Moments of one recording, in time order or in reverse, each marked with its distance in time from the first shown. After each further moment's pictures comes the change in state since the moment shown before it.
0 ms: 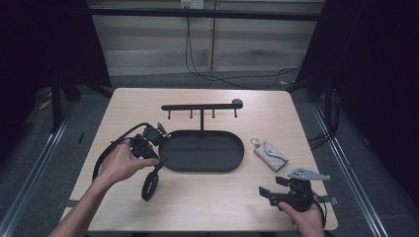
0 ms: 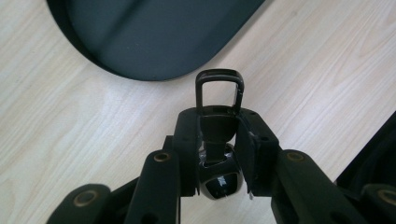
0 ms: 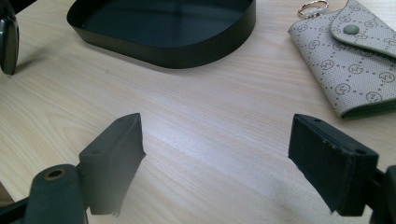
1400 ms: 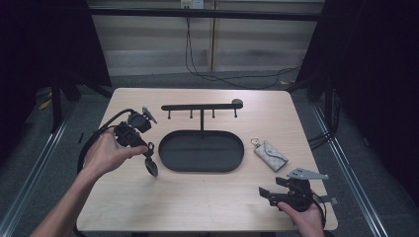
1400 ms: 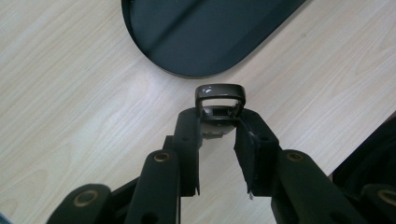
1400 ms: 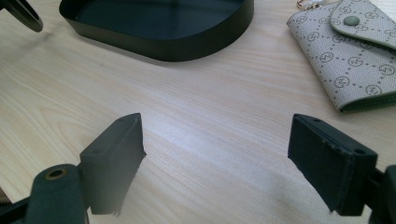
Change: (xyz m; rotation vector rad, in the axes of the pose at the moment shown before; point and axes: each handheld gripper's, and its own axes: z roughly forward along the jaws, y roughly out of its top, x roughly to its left) left arm 0.008 -0.005 -0.049 -0.044 0.067 -0.072; right arm -0.001 0.000 0.002 0.027 -0.011 -0.002
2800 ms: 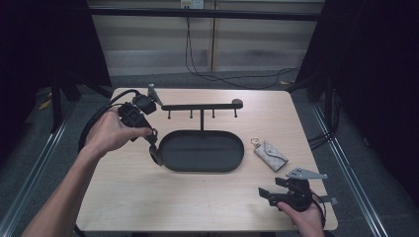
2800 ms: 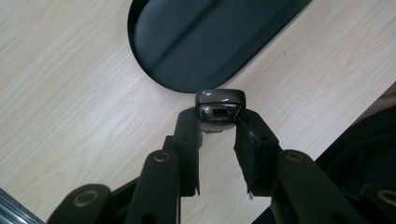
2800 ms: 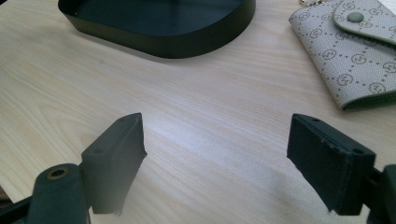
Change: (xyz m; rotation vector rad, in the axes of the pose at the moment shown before) left arm 0.003 0.040 -0.031 0.041 -0.028 -0.003; right arm 0.000 0.000 0.001 0.014 0.000 -0.003
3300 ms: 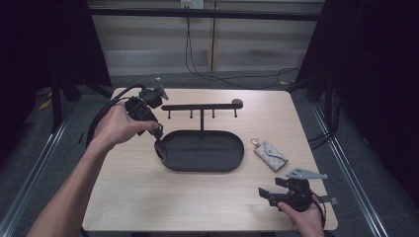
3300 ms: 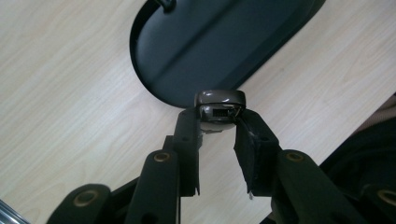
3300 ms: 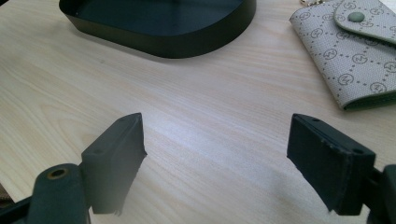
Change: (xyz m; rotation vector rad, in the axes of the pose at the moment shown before) left arm 0.004 0.022 0.001 0.005 -0.013 -0.019; right arm 0.000 0.000 0.000 -0.002 0.004 -0.002
